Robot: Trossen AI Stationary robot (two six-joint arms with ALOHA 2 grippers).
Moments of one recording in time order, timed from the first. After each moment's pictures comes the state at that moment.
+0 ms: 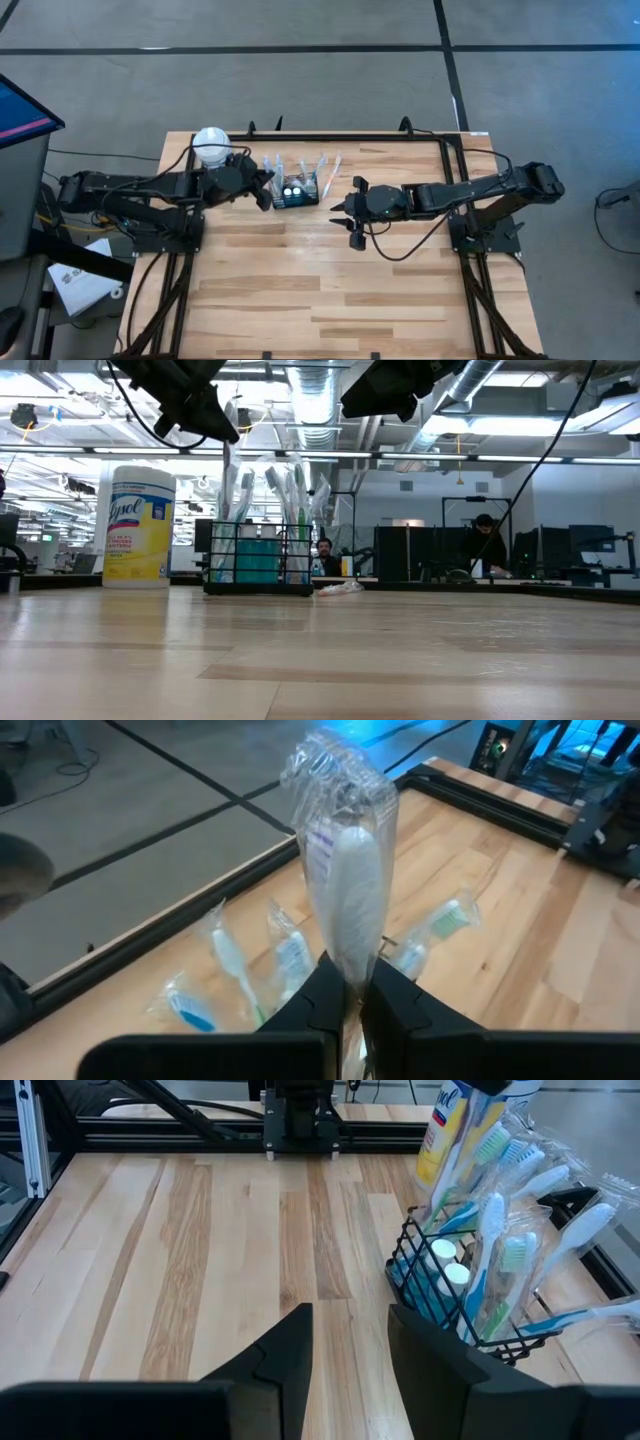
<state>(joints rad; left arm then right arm) 0.05 0.98 0.78 -0.33 -0.60 -0.40 0.13 1.43 1.06 -0.15 0.21 0.05</state>
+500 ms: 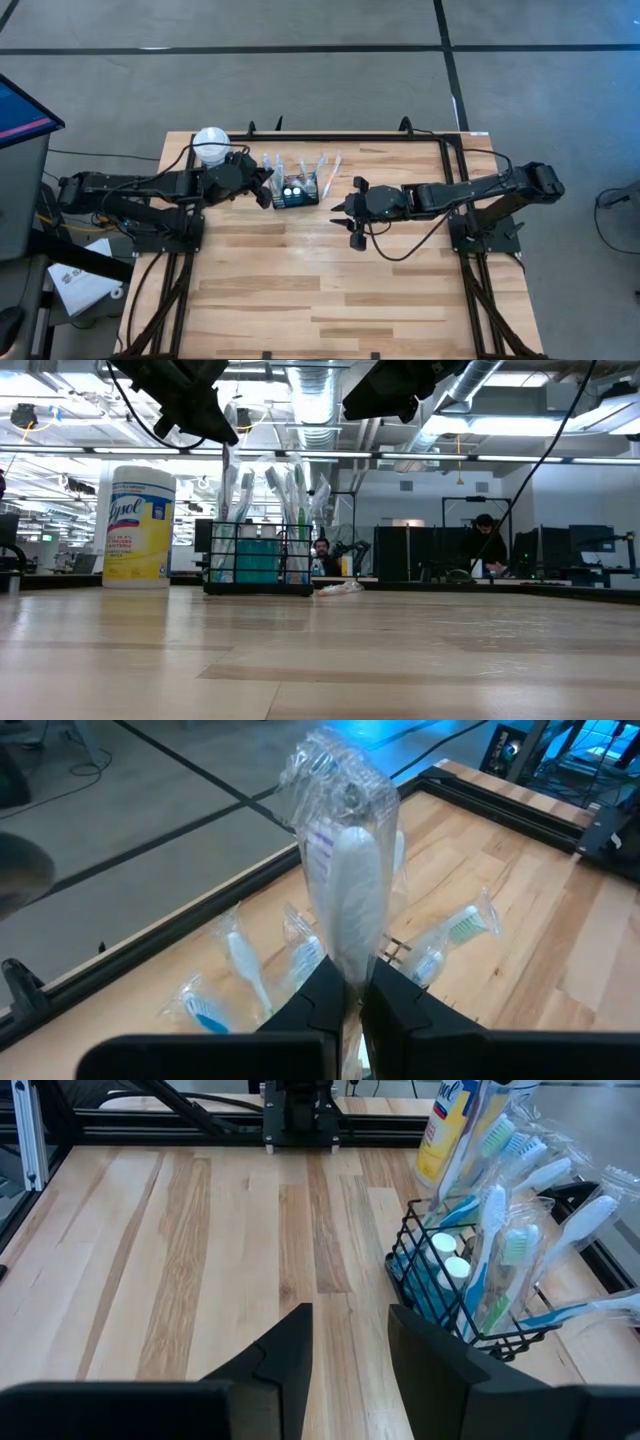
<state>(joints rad) 0.07 0.98 0.78 -0.33 -0.60 -0.40 0.13 1.43 1.06 -0.17 0.21 0.05</state>
